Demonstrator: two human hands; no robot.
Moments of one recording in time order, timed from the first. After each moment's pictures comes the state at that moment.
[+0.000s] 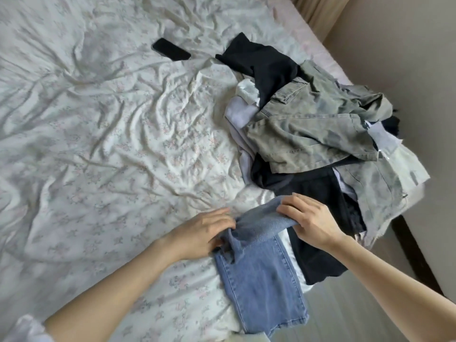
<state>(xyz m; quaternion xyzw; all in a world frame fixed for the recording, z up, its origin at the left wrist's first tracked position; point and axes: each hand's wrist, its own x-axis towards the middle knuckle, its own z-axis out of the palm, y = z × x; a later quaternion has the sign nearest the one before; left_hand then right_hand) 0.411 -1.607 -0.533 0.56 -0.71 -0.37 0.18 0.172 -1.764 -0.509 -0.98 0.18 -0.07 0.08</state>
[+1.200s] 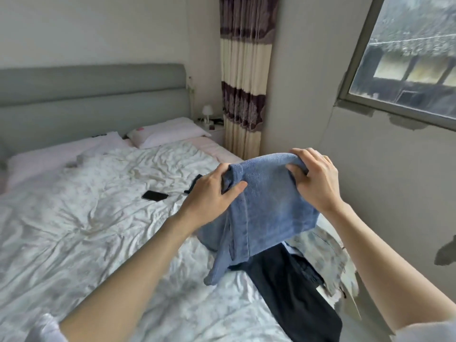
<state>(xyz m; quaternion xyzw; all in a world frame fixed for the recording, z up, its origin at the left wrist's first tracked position) 0.337 -1.651 -0.209 0.55 -0.69 -0.09 0.46 0.123 -1.741 -0.199 -0.79 0.41 -0.45 -0.09</state>
